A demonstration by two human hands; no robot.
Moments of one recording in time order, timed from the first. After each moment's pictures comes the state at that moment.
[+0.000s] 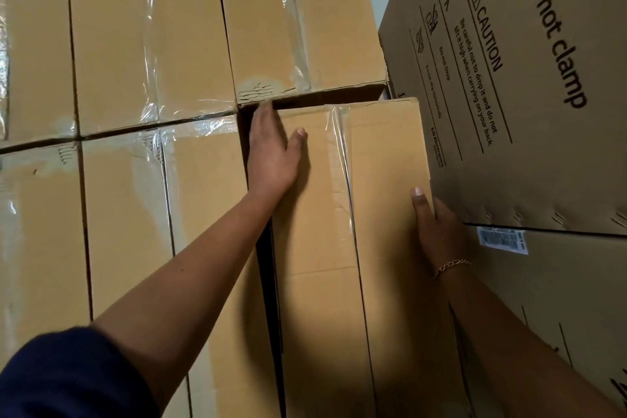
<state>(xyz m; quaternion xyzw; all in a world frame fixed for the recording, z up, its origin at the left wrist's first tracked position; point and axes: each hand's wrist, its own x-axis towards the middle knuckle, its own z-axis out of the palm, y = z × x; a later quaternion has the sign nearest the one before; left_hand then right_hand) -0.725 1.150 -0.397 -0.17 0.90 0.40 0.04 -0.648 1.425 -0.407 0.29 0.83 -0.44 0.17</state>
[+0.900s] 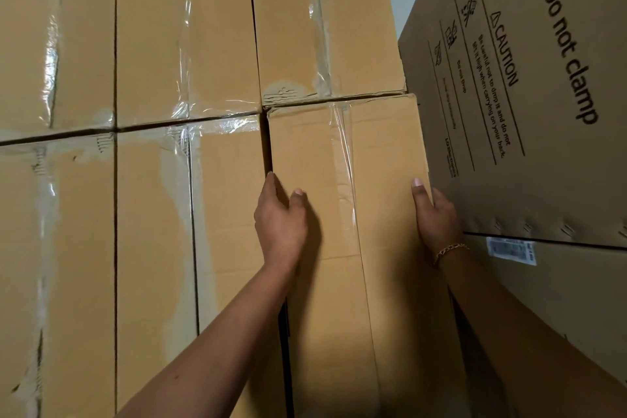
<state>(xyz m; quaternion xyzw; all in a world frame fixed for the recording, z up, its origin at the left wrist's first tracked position) -0.625 1.168 -0.374 -0.39 0.79 0.48 0.03 -0.673 1.408 -0.410 0.28 0.83 -0.43 0.21</state>
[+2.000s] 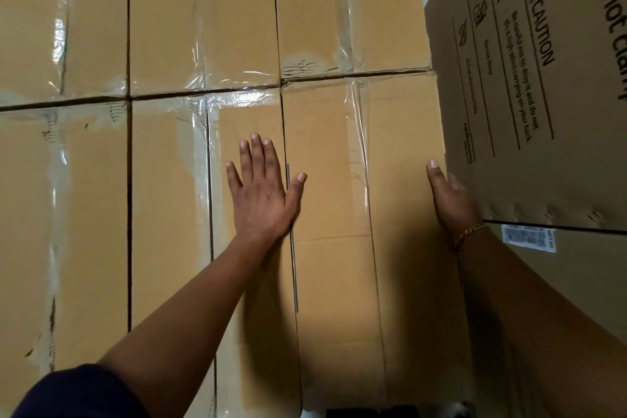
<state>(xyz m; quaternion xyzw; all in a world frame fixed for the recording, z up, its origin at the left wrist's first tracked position) -0.601 1.098 -0.416 -0.14 0.98 0.11 0.12 -0.672 1.408 -0.414 0.26 0.81 -0.46 0.25</state>
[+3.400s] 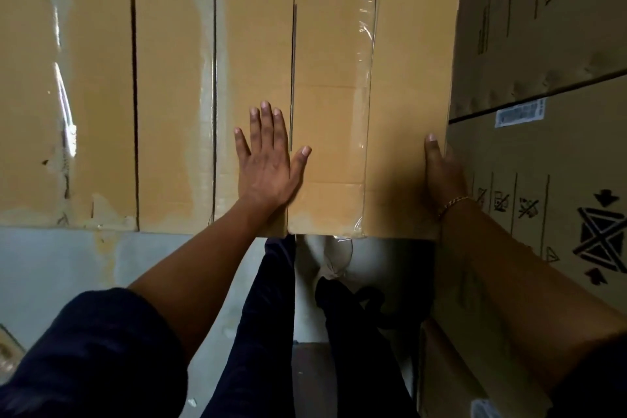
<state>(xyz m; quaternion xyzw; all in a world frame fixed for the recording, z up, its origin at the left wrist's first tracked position) -0.398 1.162 -0.404 -0.14 0.96 0.11 0.20 -0.496 1.453 -0.410 0.27 0.82 -0.40 0.29</state>
